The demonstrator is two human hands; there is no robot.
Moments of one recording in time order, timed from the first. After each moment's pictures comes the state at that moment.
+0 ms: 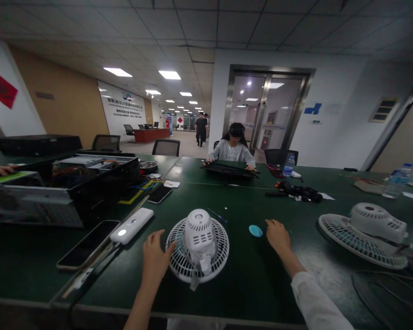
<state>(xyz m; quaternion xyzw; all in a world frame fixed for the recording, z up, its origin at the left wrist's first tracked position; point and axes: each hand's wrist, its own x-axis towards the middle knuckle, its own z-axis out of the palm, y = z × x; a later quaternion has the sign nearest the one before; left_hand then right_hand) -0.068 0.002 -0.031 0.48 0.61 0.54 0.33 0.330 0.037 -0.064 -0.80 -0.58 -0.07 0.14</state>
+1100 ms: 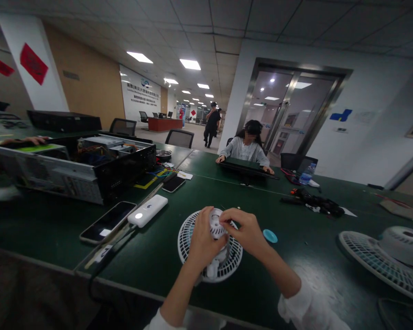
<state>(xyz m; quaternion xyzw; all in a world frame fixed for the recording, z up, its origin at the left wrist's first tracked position) -0.008 -0.001 -0.007 0.69 0.45 0.52 0.22 0.128 0.001 0.060 -0.37 -0.84 0.09 0.39</state>
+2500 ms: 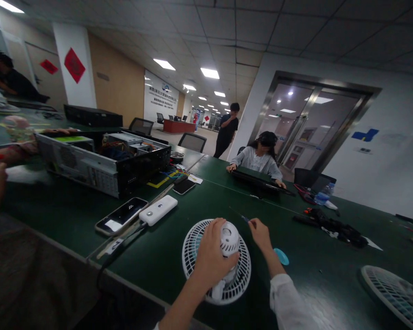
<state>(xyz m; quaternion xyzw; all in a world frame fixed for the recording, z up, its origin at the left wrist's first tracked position) -0.014 -0.020 0.007 0.66 0.50 0.48 0.29 0.198 0.107 -0.029 -0.65 -0.63 0.14 0.42</state>
